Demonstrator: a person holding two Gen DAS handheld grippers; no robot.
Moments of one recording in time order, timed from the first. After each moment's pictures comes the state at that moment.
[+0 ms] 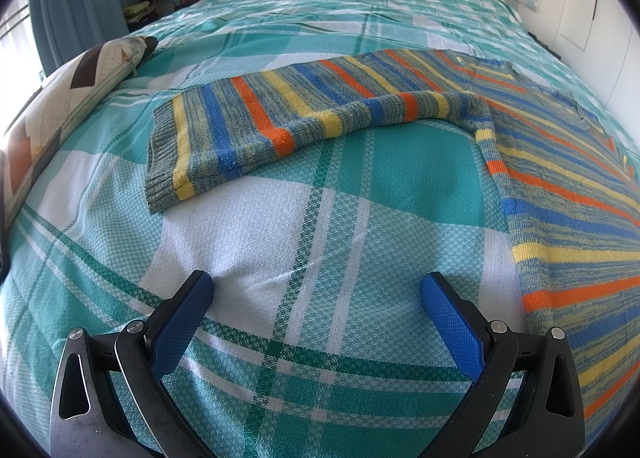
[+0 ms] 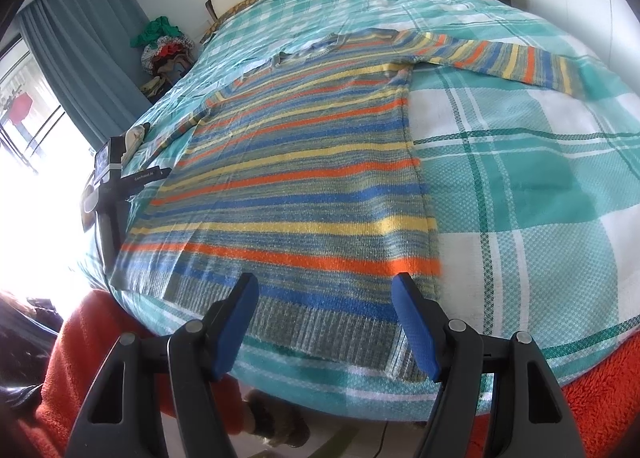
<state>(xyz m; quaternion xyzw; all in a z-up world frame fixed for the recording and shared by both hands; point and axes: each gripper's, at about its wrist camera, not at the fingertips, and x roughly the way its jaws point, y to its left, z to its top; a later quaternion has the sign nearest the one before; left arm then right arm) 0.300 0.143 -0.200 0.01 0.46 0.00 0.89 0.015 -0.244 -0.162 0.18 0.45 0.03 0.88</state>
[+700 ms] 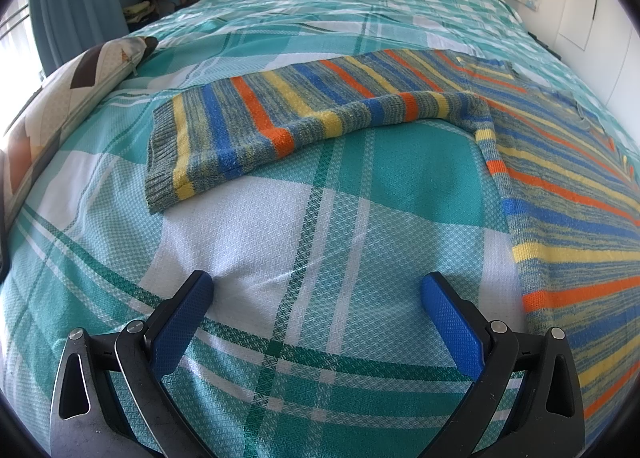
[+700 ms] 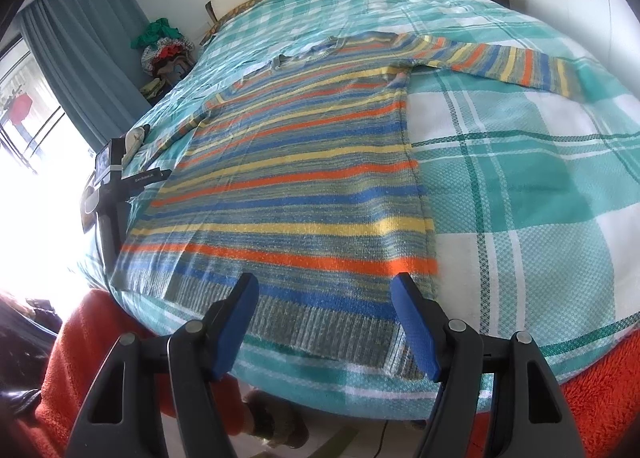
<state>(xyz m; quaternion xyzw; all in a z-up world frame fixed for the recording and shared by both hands) 0.300 0.143 -0.200 0.01 0.46 0.00 0.89 0.012 -0.244 -0.162 0.18 0.44 0.03 0.88</state>
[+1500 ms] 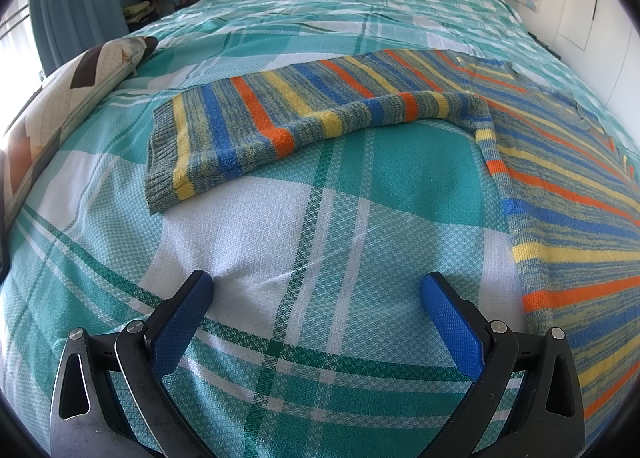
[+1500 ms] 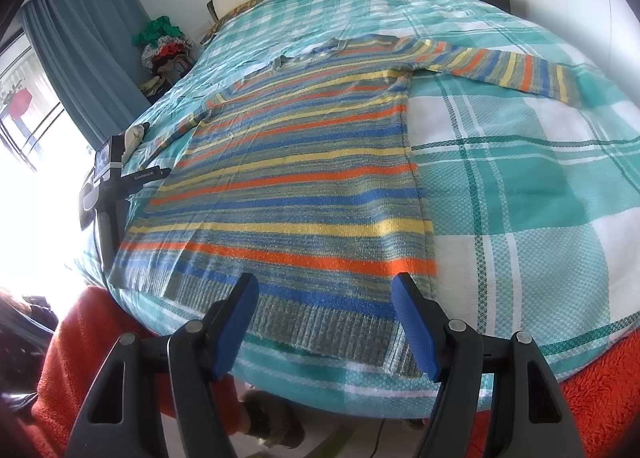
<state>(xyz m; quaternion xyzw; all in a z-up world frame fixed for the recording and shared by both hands) 0.300 0.143 -0.200 0.01 0.46 0.00 0.89 0.011 -0.242 -0.159 0.17 0.44 0.03 0.88</state>
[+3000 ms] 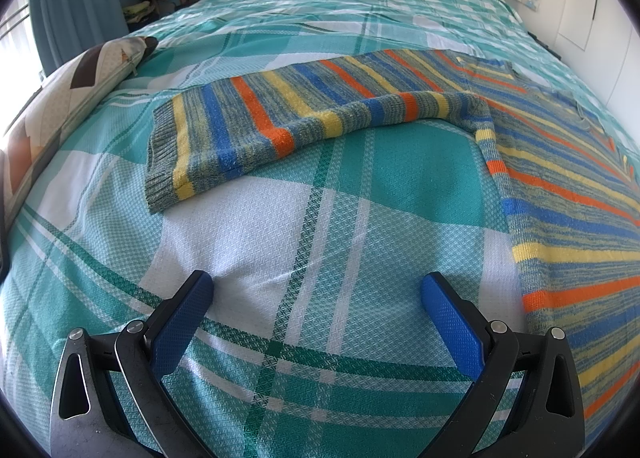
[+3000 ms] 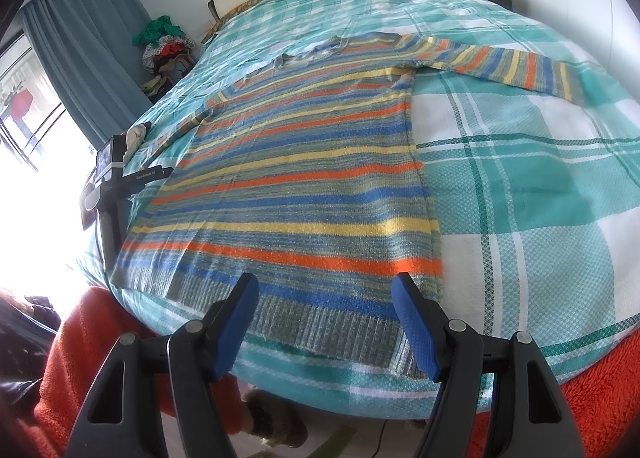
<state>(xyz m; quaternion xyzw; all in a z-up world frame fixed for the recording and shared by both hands) 0.300 0.143 -0.200 0.01 0.46 0.00 0.89 0.012 -0.239 -0.159 0.17 0.44 0.03 0.88</state>
